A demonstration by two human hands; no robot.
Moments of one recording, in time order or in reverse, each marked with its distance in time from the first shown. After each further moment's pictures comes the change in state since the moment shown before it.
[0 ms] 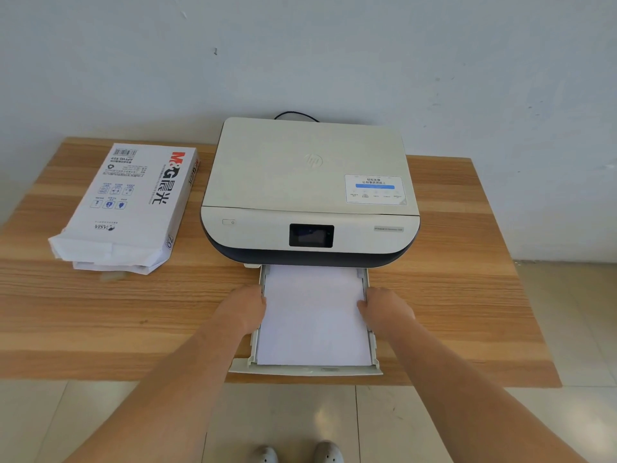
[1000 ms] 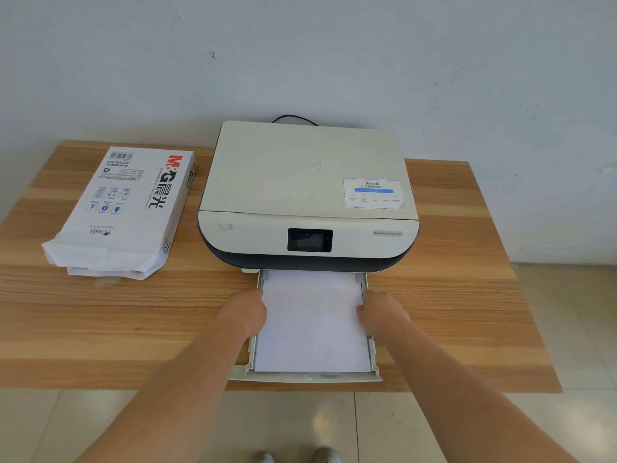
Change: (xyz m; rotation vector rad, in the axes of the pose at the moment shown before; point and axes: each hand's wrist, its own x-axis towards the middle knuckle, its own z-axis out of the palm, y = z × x) left_hand 0.007 0.011 -0.002 0.007 -0.026 -0.085; right_hand 0.007 -0.005 0.003 -0.012 -0.069 0.050
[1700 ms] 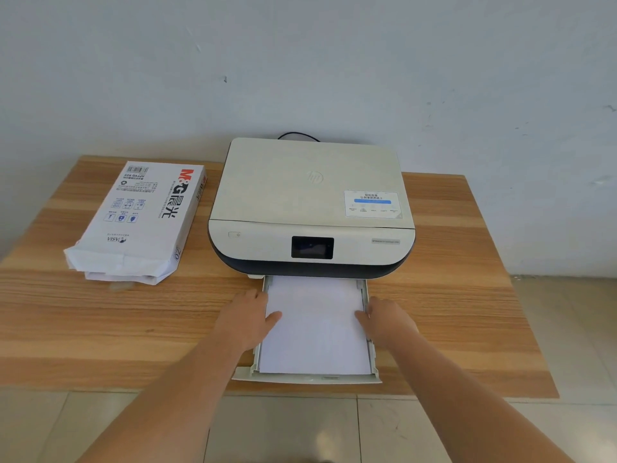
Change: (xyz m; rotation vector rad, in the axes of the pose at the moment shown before) left_hand -0.040 -0.005 -0.016 0.222 0.121 0.237; right_hand -0.031 0.008 -0.013 0.012 0.097 -0.088
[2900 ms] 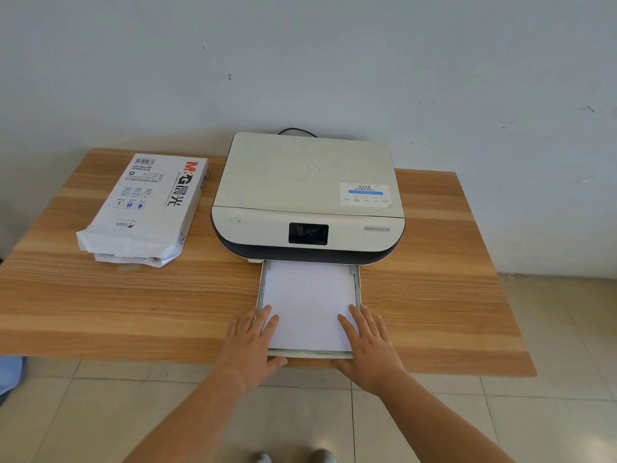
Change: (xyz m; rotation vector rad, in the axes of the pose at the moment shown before) left_hand -0.080 0.020 0.060 0.155 -0.044 0.079; right_hand -0.069 0.019 0.078 -0.345 0.077 -0.314
